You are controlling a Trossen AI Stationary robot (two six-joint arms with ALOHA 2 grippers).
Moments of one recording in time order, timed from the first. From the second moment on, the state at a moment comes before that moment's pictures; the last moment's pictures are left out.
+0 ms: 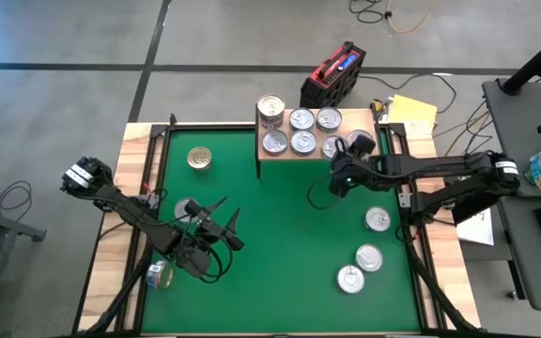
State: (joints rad) left arm -0.62 1.48 0.72 0.33 -1.55 -0.09; right arm -0.10 1.22 0.93 -0.71 0.67 0.11
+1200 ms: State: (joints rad) left arm -0.61 1.48 0.72 0.33 -1.55 -0.10; right arm -0.14 1.22 0.93 -0.55 0.67 -0.18
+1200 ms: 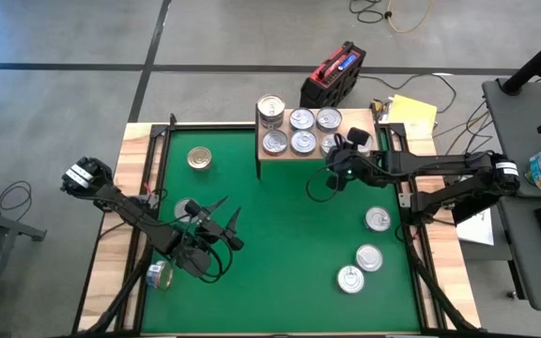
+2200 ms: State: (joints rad) left arm -0.61 1.48 0.76 0.37 -1.51 -0.07; right arm -0.48 1.19 1.06 -0.76 0.17 0.10
